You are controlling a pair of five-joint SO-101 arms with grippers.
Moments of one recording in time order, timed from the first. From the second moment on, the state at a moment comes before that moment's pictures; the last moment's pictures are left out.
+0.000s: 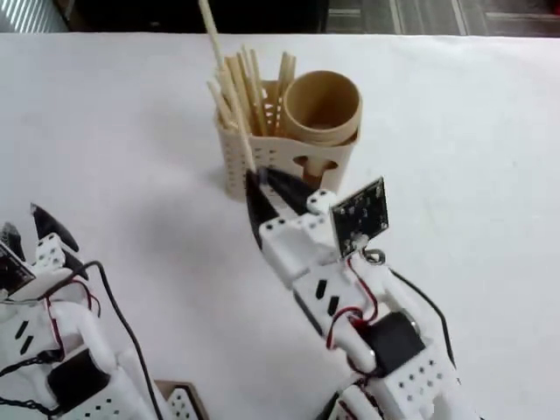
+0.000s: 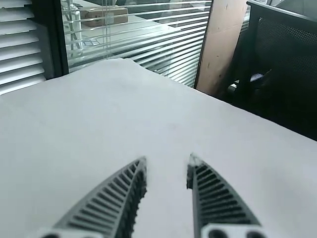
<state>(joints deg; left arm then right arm) -39.3 -103.7 82.7 43.4 7.1 -37.0 -70.7 60.8 20.6 -3.4</state>
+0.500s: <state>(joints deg) -38.8 -103.7 83.3 43.4 7.1 -29.4 -25.7 56.9 -34.8 -3.4</state>
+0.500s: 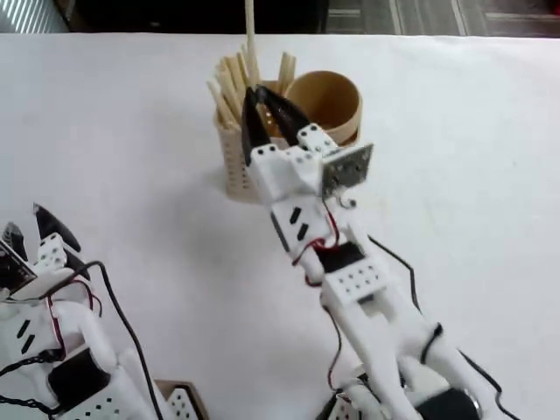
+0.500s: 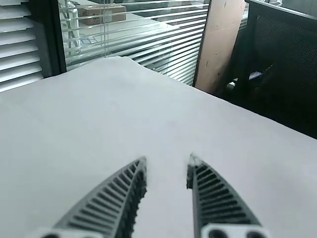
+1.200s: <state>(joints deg) -38.8 -103.7 83.3 43.4 7.1 -28.7 -32.2 52.7 -18.2 -3.3</state>
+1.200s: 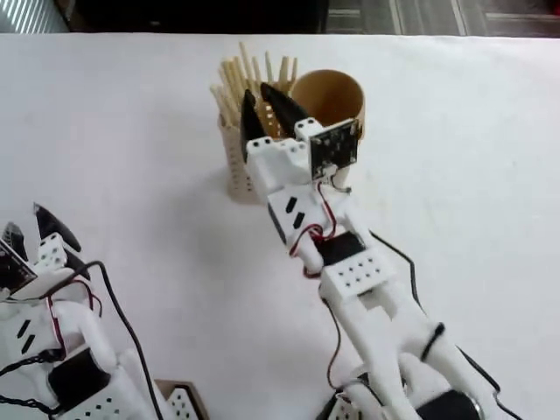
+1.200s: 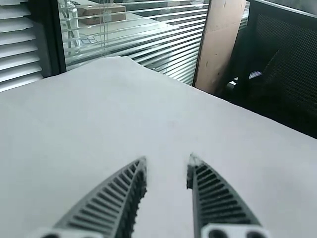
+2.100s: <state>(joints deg) -11.9 -103.7 80.3 49.6 -1.2 -24.9 -76.7 69.4 35.6 -3.3</state>
